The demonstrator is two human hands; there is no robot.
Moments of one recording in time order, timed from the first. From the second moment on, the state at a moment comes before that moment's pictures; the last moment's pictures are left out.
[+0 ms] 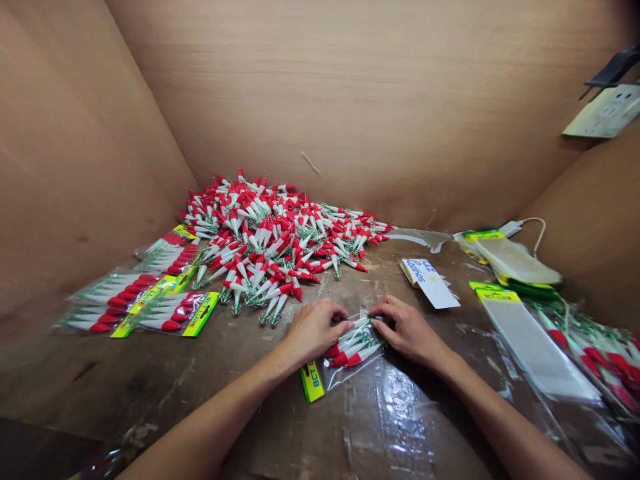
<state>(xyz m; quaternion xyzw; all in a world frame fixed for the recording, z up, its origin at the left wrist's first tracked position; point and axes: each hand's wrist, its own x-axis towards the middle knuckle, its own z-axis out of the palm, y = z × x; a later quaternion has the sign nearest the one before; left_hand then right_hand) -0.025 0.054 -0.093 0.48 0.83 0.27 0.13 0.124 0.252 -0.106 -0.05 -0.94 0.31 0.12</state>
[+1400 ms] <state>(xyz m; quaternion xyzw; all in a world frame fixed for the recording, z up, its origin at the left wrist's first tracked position) -0.009 0.039 -0.073 0.54 0.78 0.25 0.21 0.140 0.263 -0.086 0.00 -0.92 0.39 0.01</state>
